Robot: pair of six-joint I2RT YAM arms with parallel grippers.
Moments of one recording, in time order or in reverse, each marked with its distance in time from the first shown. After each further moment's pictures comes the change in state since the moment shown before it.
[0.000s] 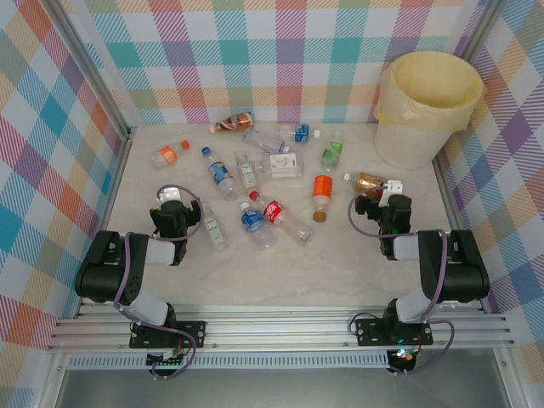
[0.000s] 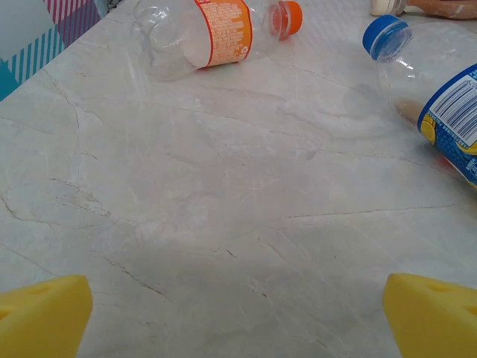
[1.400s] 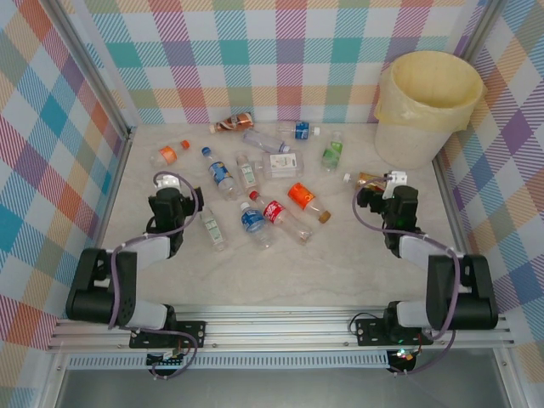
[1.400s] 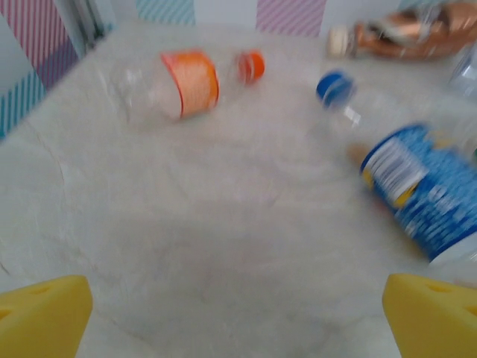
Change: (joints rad) left arm -0.001 -0.190 0.124 -0.275 0.063 0.017; right arm 0.000 -0.227 0.089 -0.288 -0.036 0.011
